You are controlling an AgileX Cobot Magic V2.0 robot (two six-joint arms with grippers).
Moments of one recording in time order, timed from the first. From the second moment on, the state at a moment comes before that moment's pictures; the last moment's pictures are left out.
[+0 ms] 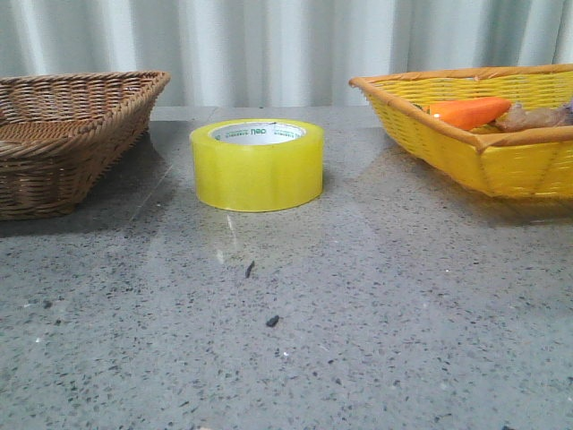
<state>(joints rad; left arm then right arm) -0.49 1.20 -1.15 -0.34 0.57 0.28 0.51 1.07 -1.69 0.20 1.16 -0.03</state>
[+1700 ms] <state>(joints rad) -0.50 1.81 -1.84 -0.23 1.08 0.24 0.51 0.38 -0.97 0.14 0.69 0.03</state>
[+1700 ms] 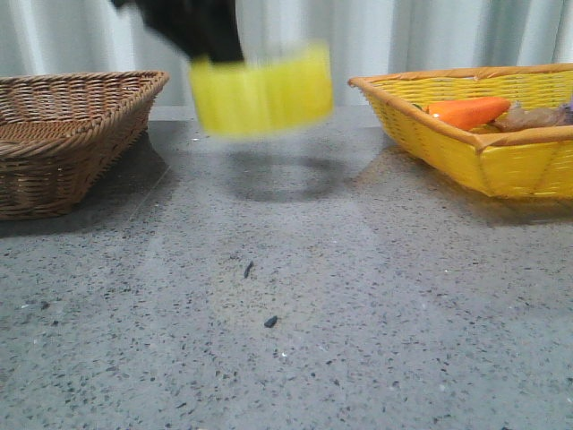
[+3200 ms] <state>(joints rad) -0.16 0.72 -0.66 -0.16 0.40 0.13 0.51 0.09 -0.58 0.00 0.61 0.01</state>
